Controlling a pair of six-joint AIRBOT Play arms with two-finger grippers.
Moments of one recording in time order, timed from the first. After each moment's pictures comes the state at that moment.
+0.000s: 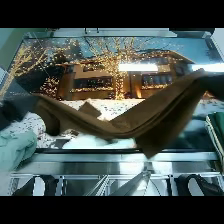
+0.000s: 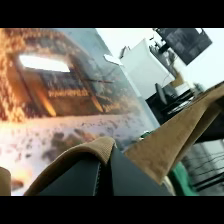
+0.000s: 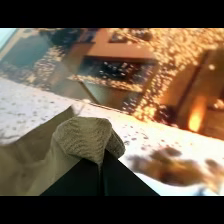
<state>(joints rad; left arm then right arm) 0.67 -0.59 0.54 0.11 -1.52 -0.79 -0.38 -0.68 0.97 -0.56 1.29 0.97</state>
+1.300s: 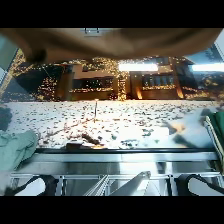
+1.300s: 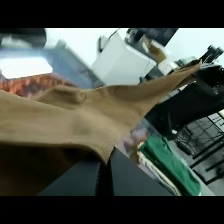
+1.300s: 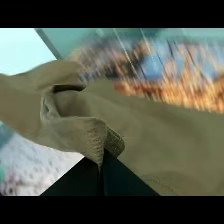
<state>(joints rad) 0.49 -1.19 1.43 0.14 -1.54 -0.92 -0.41 -1.24 1.63 -0.42 1.42 0.99</state>
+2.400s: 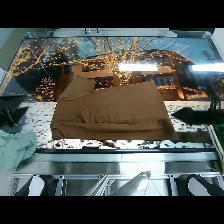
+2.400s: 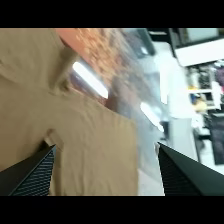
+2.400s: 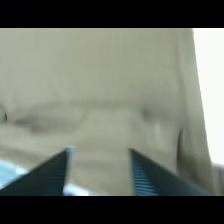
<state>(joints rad) 0.87 -0.84 0.63 0.33 -1.33 -1.06 -0.42 -1.06 0.71 -0.73 1.16 1.02</state>
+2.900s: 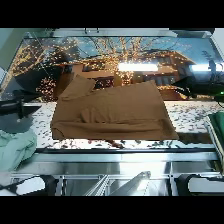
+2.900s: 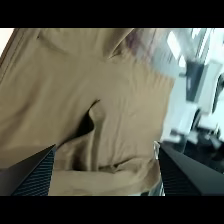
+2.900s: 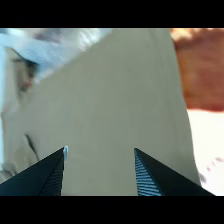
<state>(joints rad) 0.63 -1.42 0.98 0.55 -1.35 -1.15 -0.41 -1.54 1.14 -0.44 1.16 0.94</state>
